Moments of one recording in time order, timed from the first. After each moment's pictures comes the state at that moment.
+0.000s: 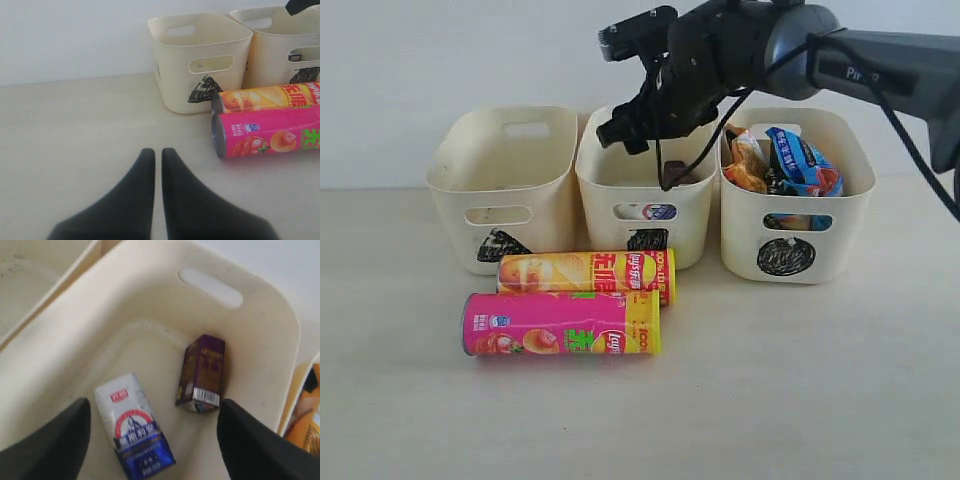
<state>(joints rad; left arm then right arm) -0.09 0.00 0.00 0.01 0.28 0.03 0.54 2.23 -2.04 -0.28 0.66 0.13</state>
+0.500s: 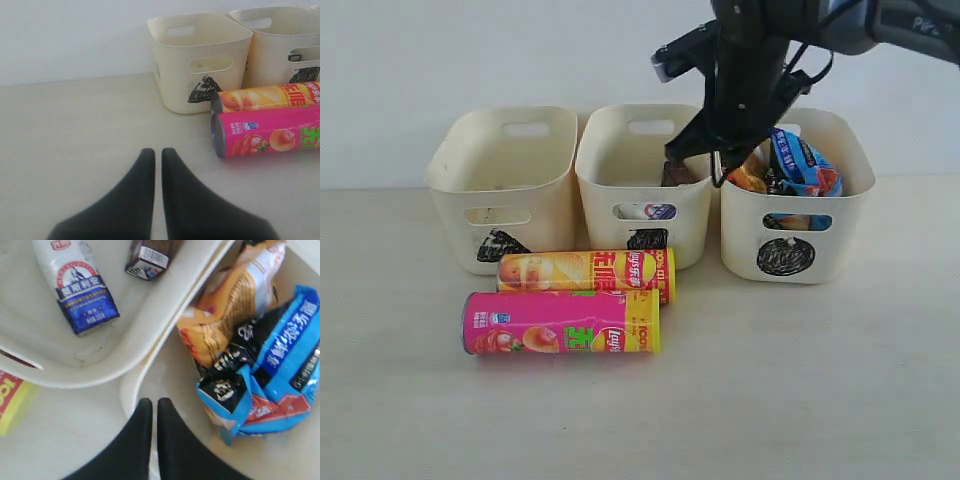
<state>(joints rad) -0.09 0.00 0.00 0.01 0.28 0.03 0.47 2.12 -2.00 -0.27 1.08 0.00</state>
